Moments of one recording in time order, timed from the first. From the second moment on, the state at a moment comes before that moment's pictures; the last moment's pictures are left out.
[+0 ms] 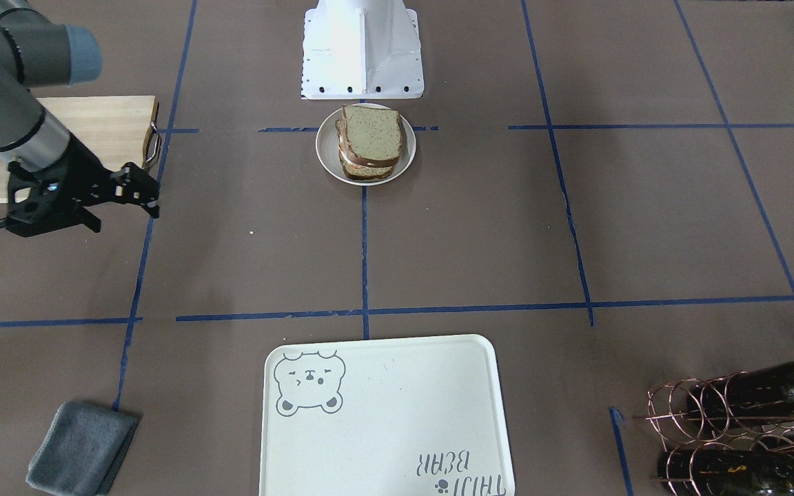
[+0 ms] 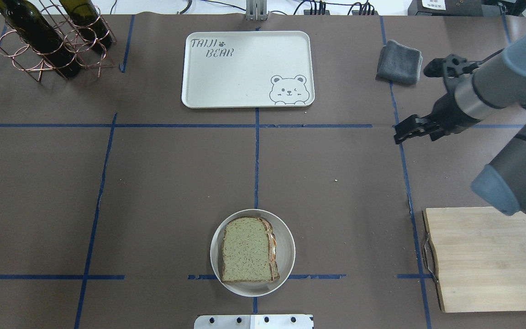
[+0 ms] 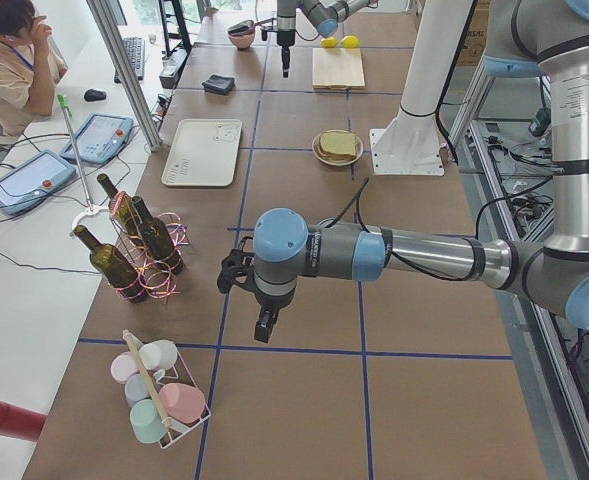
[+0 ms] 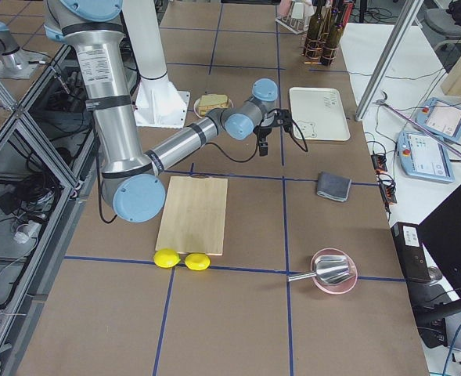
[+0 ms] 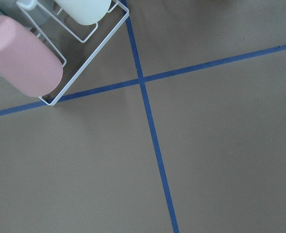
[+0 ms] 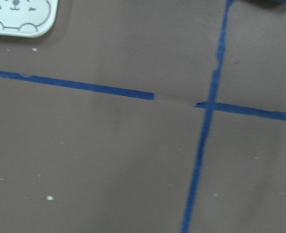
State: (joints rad) left arm -1.64 -1.48 -1.84 -1.55 -2.38 0.22; right arm 0.97 -1.41 1.87 -1.37 2.25 0.68
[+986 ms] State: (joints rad) left arm -1.41 -1.54 -1.95 -1.84 -2.48 -0.08; right arm 1.50 -1.80 1.87 -1.57 2.36 -0.17
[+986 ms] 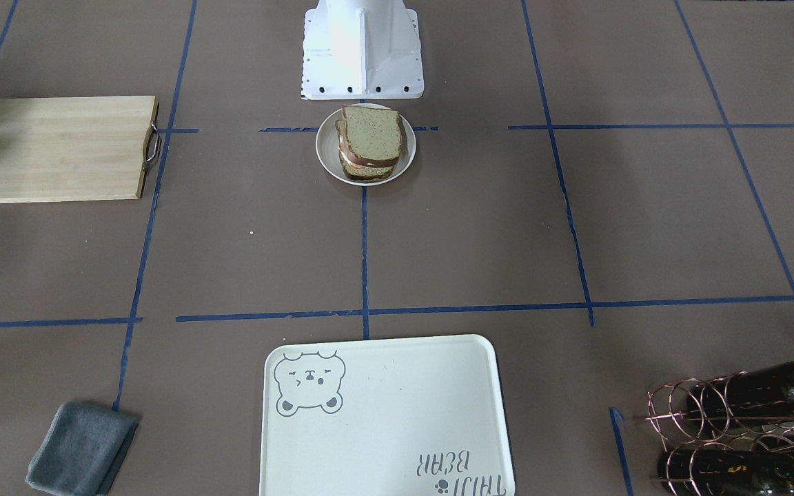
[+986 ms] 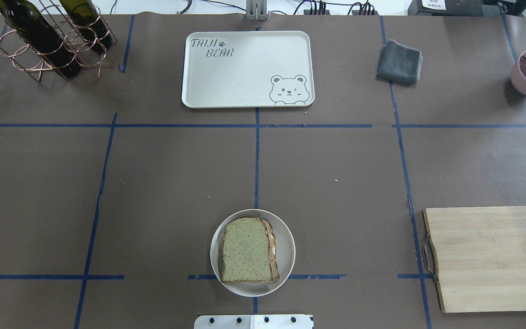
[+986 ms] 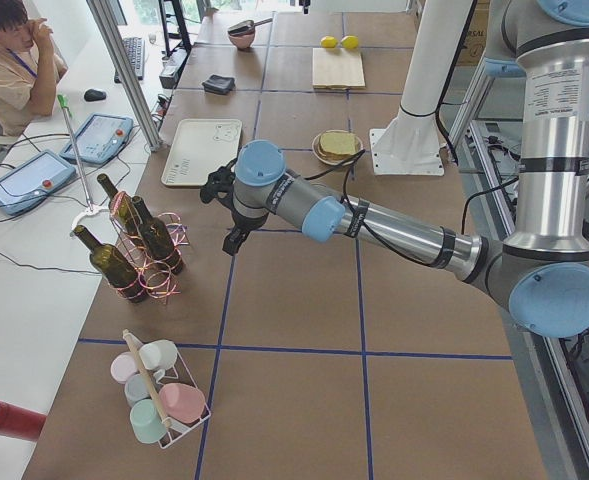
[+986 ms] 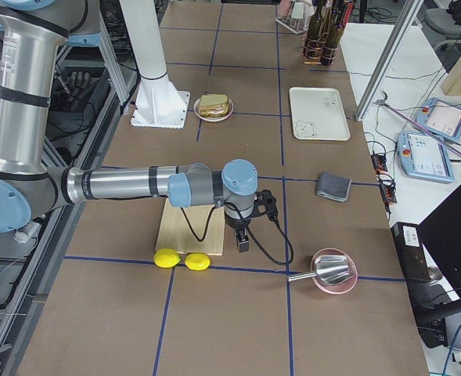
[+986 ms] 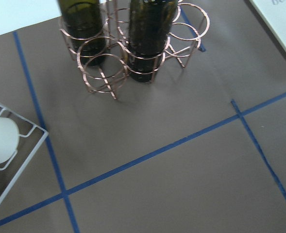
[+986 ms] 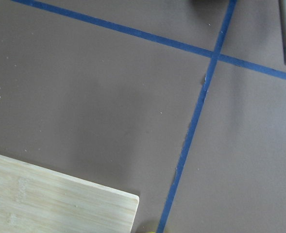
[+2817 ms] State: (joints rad) left arm -0.34 -1.90 -1.83 -2.12 -1.83 -1.49; right arm 1.58 -1.85 1.88 -1.58 2.35 -0.19
